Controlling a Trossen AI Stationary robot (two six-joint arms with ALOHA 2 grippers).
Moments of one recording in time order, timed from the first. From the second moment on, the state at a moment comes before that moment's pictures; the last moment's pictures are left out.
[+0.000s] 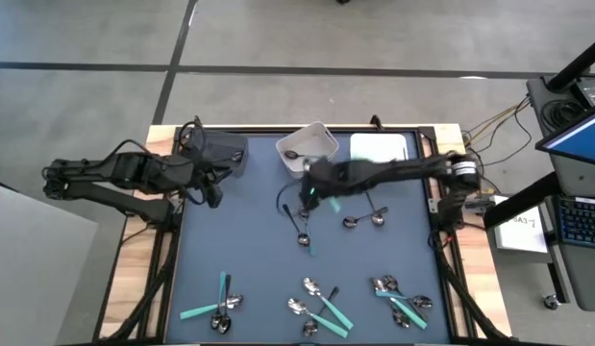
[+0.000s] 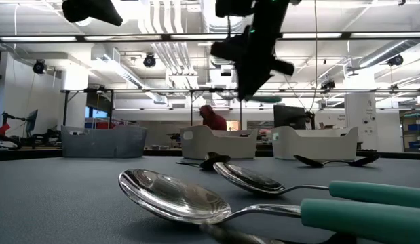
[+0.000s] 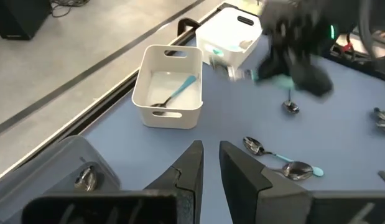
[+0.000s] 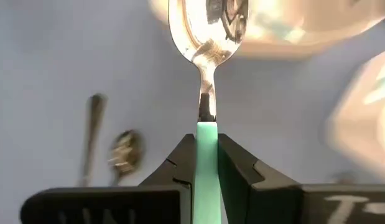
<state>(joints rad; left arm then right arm) -0.09 0.86 1.07 -0.86 -0.52 -0.45 -0.09 1.80 1.52 -0.93 0.37 0.80</state>
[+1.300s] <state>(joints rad) -0.08 1.07 1.06 -0.85 -0.53 -0.64 -0.55 1.71 1.40 -1.26 0.42 0.38</state>
